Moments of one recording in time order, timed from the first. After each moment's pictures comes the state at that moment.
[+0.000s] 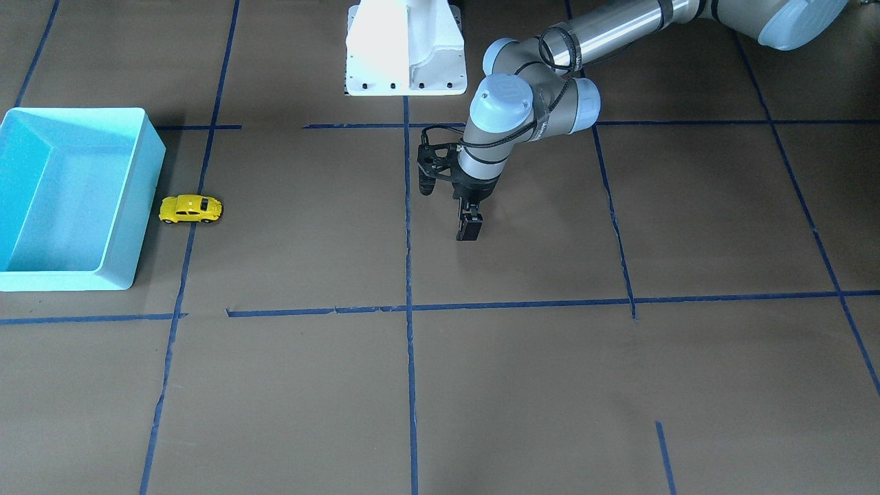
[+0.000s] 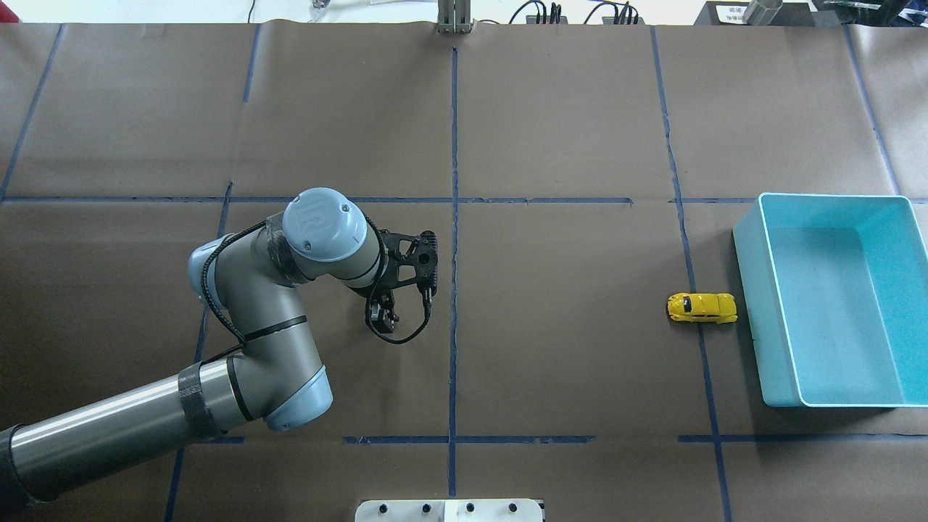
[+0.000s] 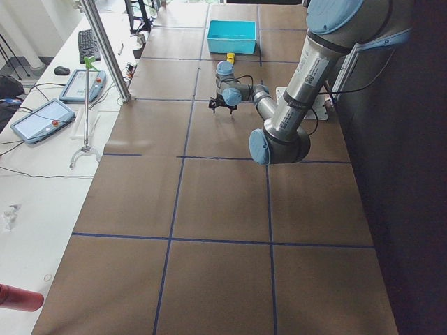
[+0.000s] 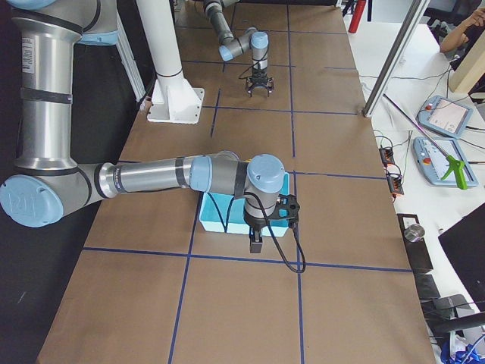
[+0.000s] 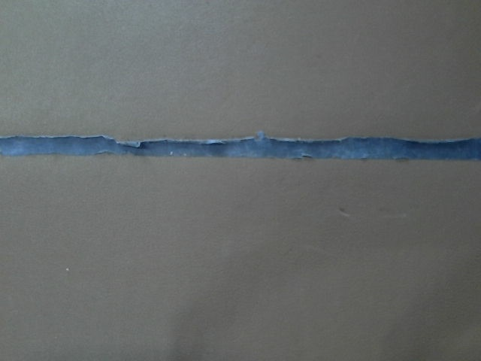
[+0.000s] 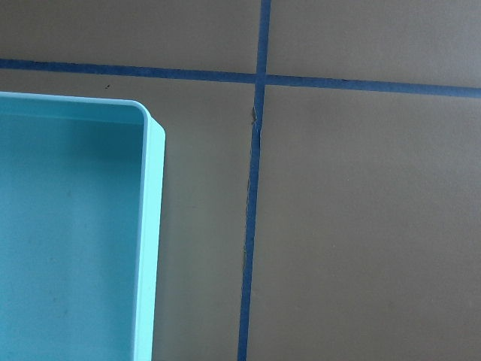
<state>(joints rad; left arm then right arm) -0.50 -2.22 -1.50 -1.87 -1.89 0.30 1.60 -1.68 1.84 -1.82 2.32 -0.13</state>
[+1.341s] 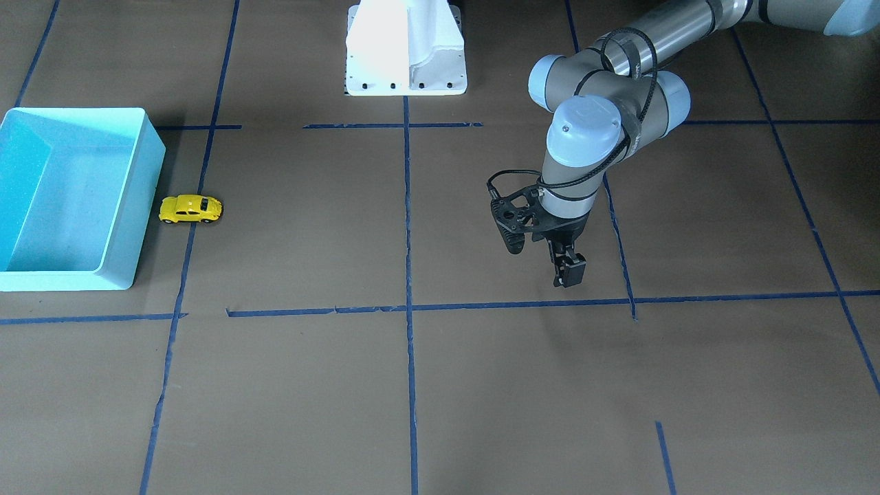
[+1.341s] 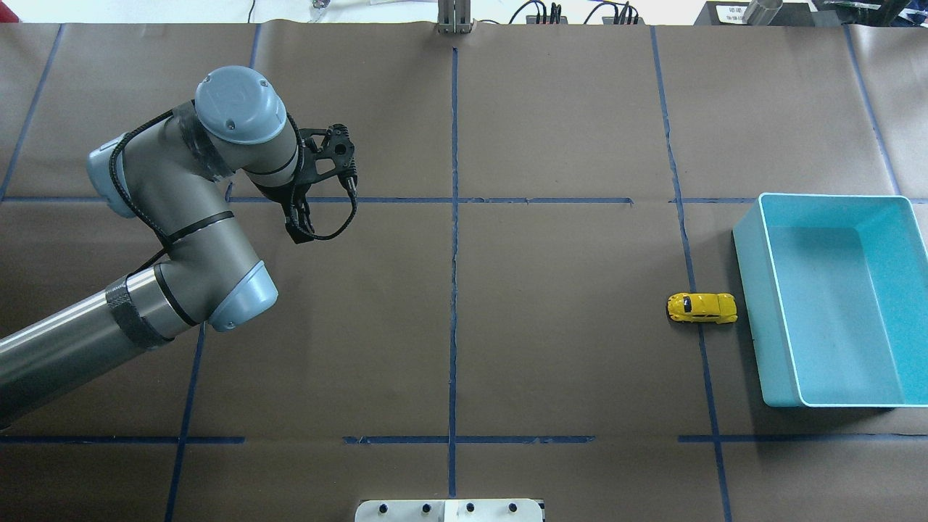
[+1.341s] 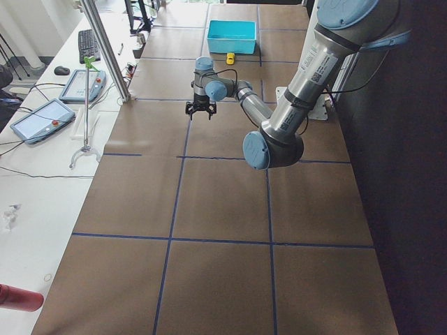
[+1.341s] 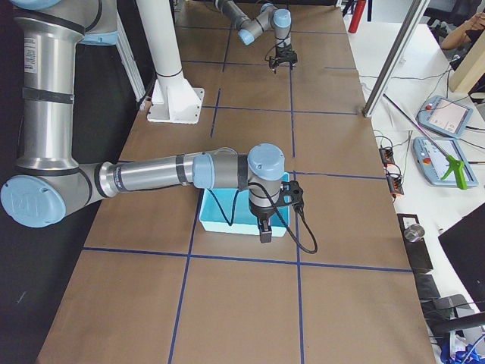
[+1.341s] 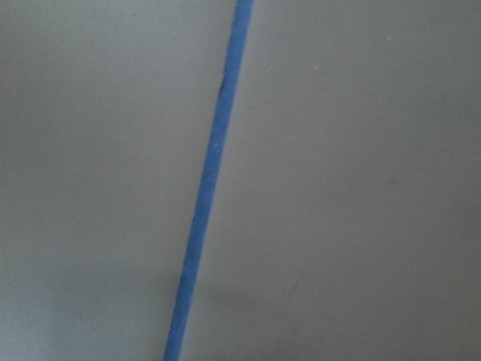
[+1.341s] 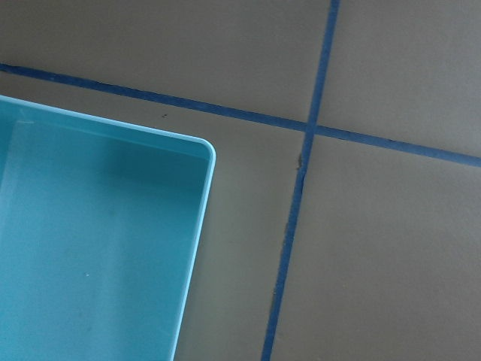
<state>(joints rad) -0.72 -2.18 -1.56 -1.62 -1.89 0.29 1.54 -1.68 1.89 -1.69 2.36 -0.14</state>
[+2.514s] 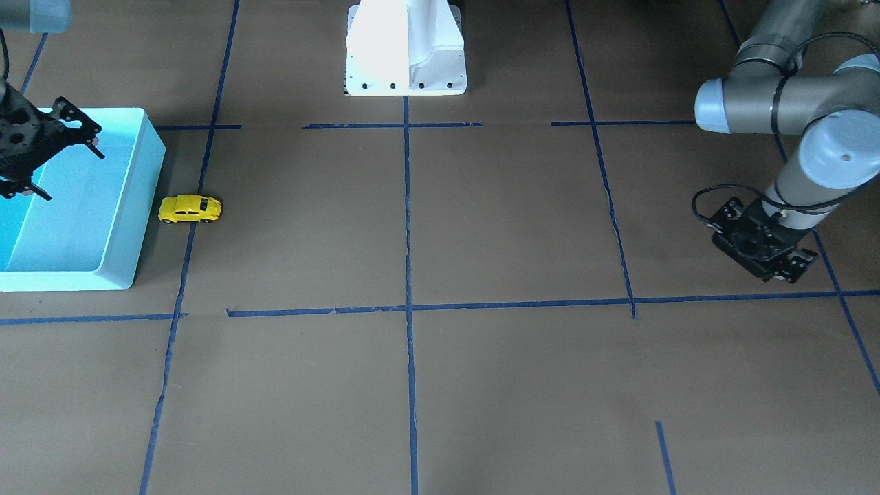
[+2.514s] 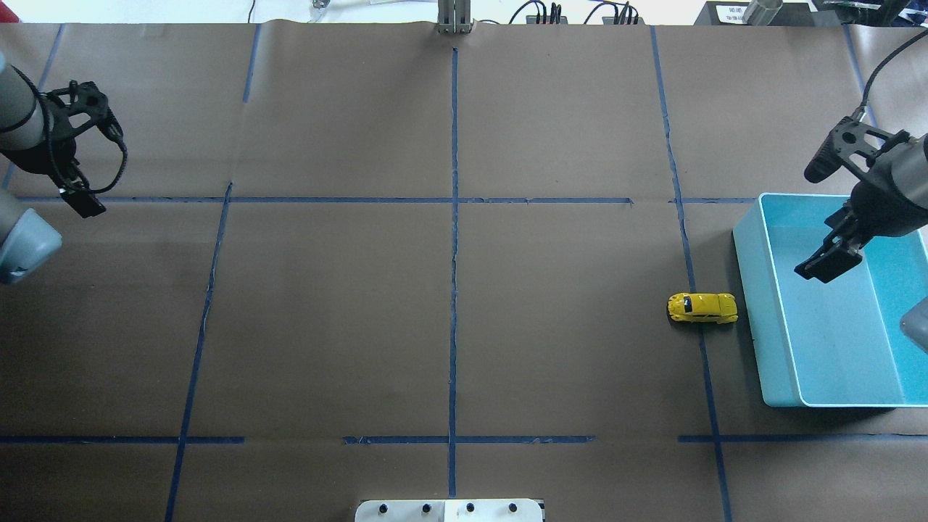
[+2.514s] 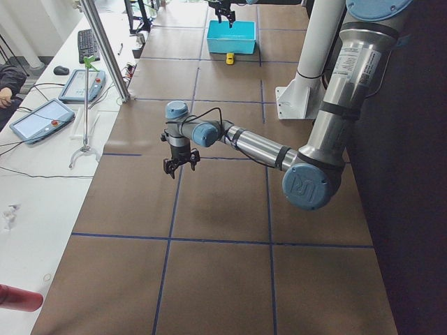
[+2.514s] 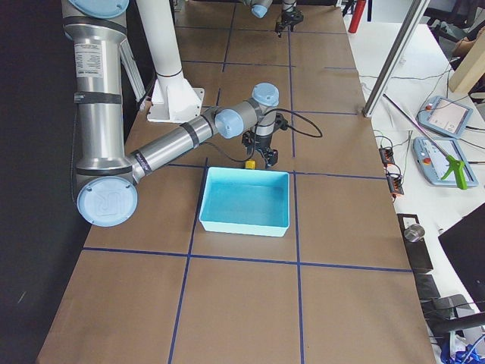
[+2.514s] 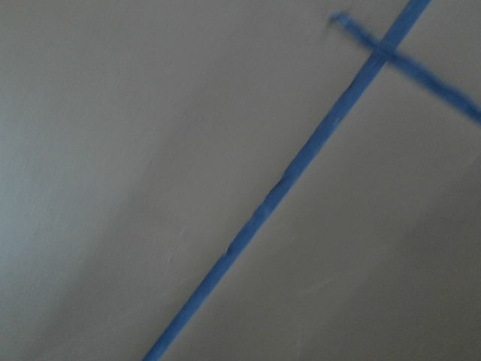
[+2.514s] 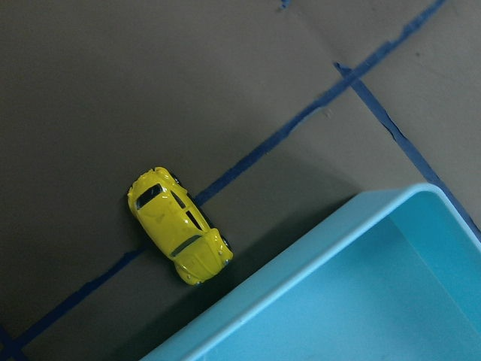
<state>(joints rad) -1.10 -1.78 -1.61 -1.63 -2.10 0.30 0.95 -1.55 2.07 -1.58 2.17 -0.16</state>
